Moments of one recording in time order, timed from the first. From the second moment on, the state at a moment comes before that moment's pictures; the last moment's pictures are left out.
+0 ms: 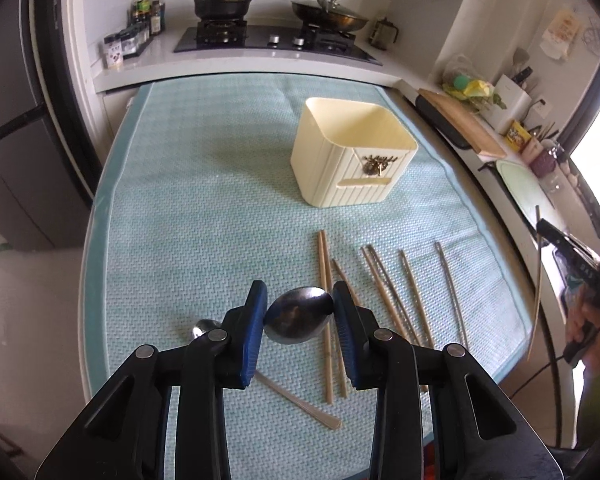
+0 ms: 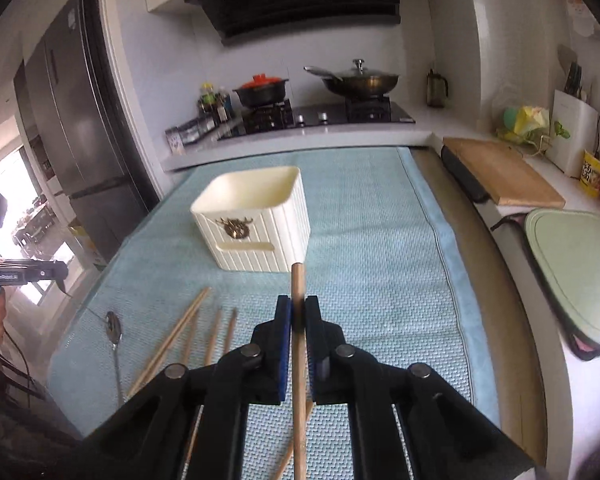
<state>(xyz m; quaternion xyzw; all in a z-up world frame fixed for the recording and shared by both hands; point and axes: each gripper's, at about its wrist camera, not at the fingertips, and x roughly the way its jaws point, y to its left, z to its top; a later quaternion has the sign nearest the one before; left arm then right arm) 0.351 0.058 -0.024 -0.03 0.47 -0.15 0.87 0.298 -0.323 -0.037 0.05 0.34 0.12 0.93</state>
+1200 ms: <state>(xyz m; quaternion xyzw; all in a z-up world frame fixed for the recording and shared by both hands) 0.381 0.064 0.010 -0.17 0.41 -0.22 0.87 0.295 -0.303 0.030 0.15 0.13 0.20 0.96</state>
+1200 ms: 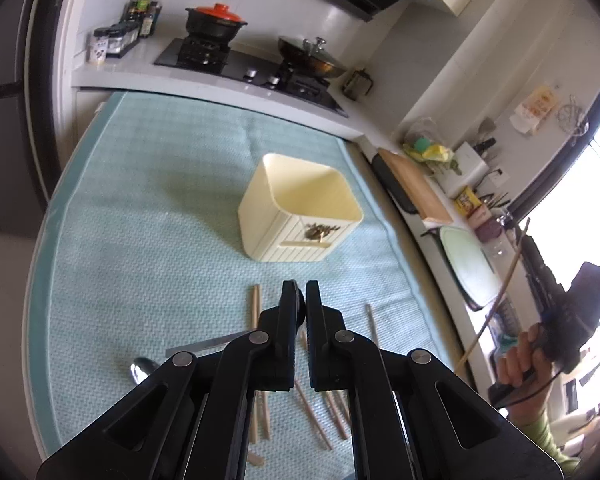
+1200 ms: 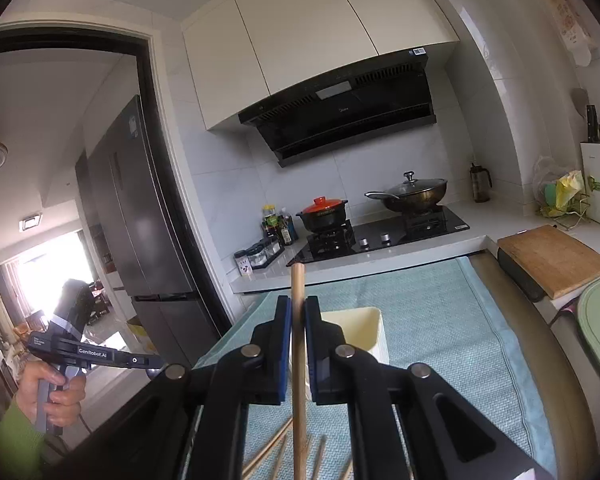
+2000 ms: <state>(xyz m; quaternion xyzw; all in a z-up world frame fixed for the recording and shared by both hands) 0.577 -0.003 0.066 -0.30 0.34 -0.32 0.83 0.532 -0.246 0.051 0.11 0.05 0.22 0.97</state>
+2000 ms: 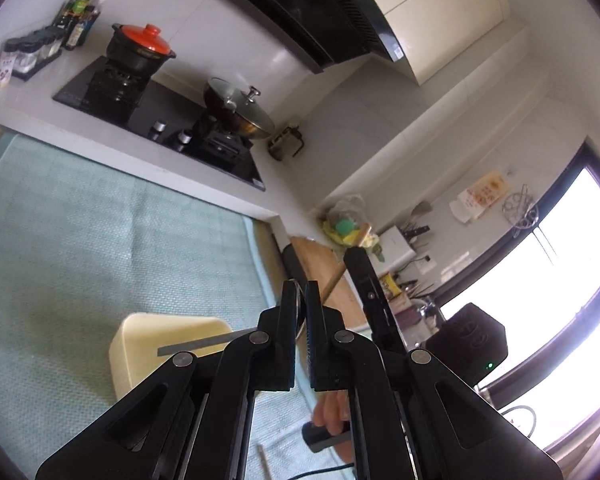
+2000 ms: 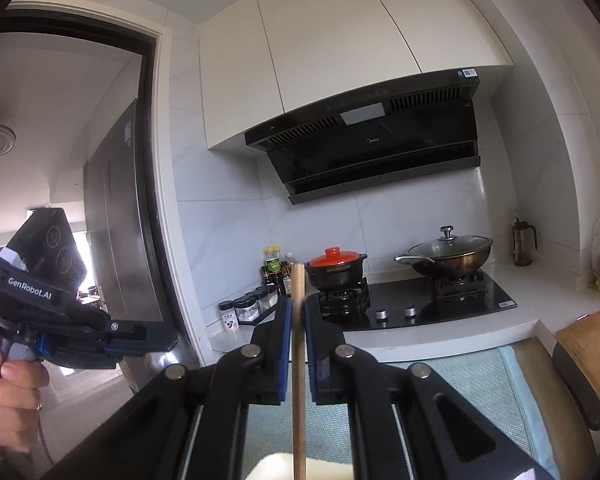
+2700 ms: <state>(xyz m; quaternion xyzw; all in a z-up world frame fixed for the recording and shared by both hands) 0.554 0.014 0.011 -0.16 0.35 -0.16 0.91 0.553 -0.250 -0.002 0.06 0.21 0.20 0.96</state>
